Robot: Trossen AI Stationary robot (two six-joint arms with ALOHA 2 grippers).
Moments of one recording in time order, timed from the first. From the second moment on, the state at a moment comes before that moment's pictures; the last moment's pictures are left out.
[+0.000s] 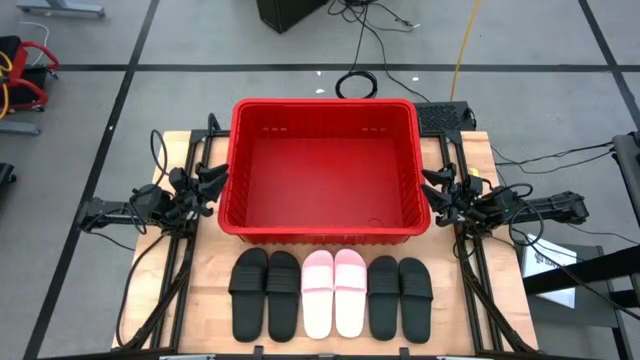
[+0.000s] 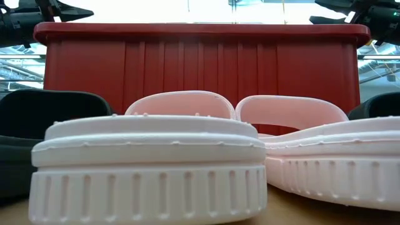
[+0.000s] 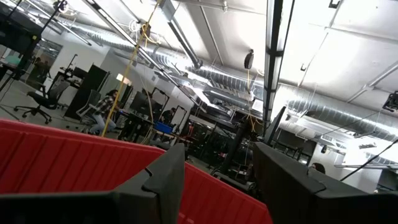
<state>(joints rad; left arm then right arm) -0.04 0.01 0.01 0.50 -0.45 -0.24 0.09 0.18 0.02 0.70 0.39 0.06</state>
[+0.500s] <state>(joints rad) -0.04 0.01 0.01 0.50 -0.45 -0.24 0.09 0.18 0.02 0.82 0.39 0.12</state>
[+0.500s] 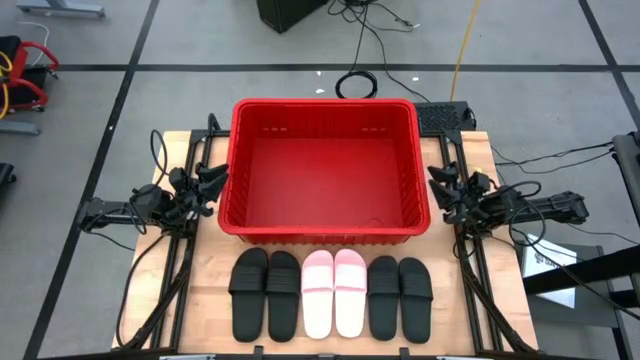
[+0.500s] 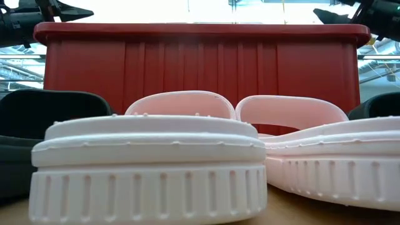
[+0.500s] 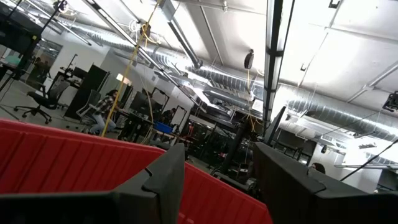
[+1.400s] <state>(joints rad) -0.04 0.01 0.01 0.62 -0.47 -0.56 0.09 0.18 0.02 0.97 0.39 0.38</state>
